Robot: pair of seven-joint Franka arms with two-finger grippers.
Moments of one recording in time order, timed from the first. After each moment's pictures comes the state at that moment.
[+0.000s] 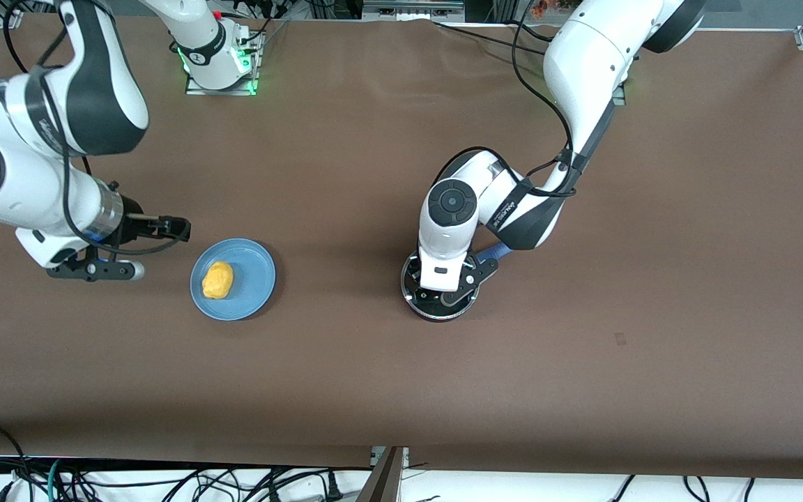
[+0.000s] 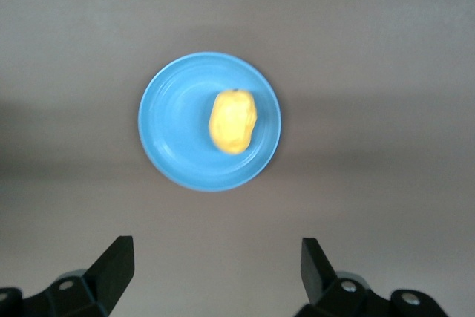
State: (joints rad) left arm -0.45 0.83 -0.25 -1.26 0.20 2.08 -1.40; right arm 0.14 0.34 0.04 -1.52 -0.02 1.72 0.20
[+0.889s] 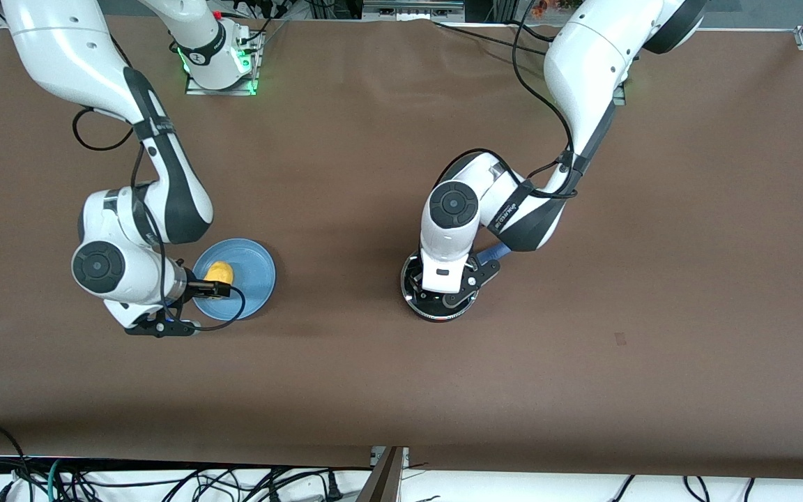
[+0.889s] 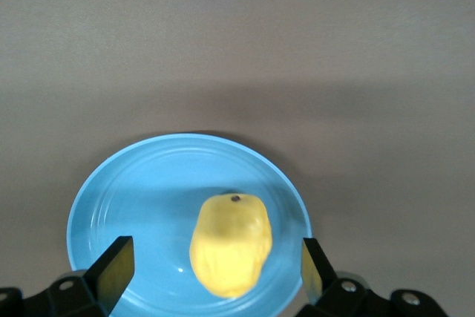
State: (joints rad) left arm -0.45 0.83 -0.25 -1.25 0.20 2.08 -1.40; right arm 0.14 0.65 0.04 -1.52 -0.05 2.06 0.22
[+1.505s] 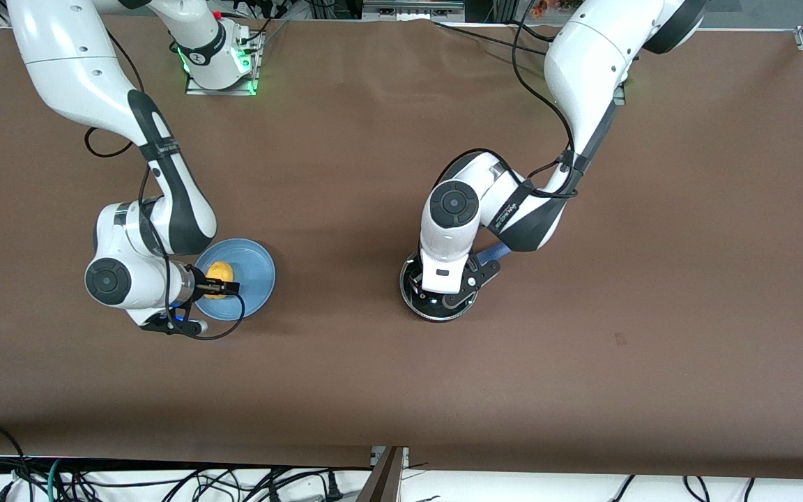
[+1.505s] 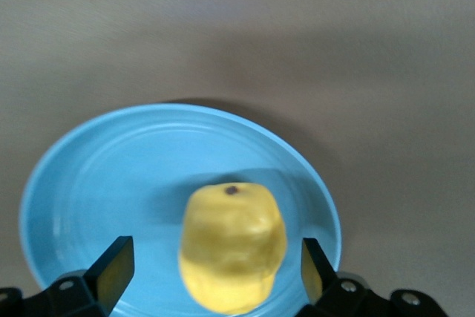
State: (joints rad) left arm -0.45 0.83 -0.25 -1.25 0.20 2.08 -1.40; right arm 0.11 0.71 0.03 -1.56 0.02 2.06 0.23
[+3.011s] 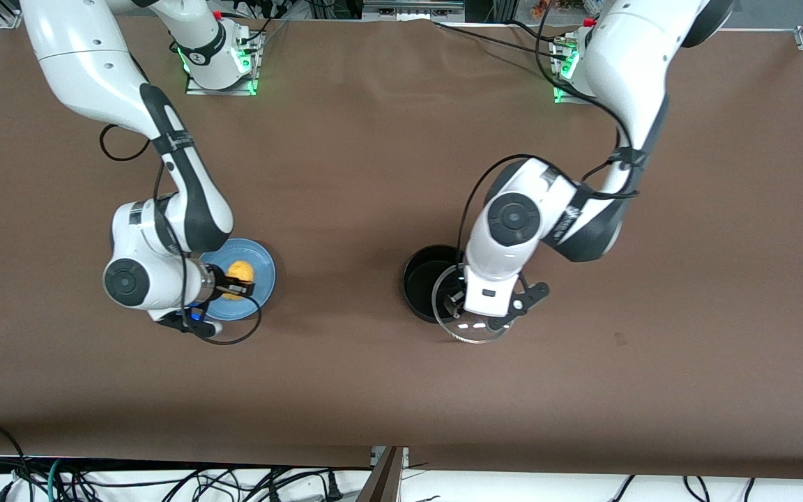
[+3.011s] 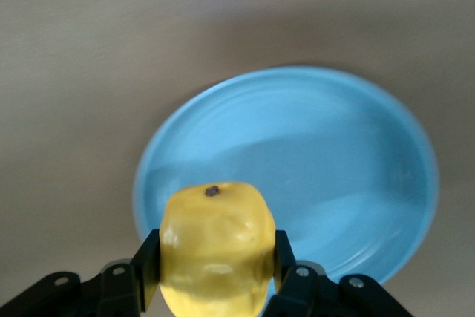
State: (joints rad) left arm -0.32 0.75 -0.25 -1.20 0.18 2.00 -1.18; right arm 0.18 0.71 0.07 -1.49 0.10 1.98 0.46
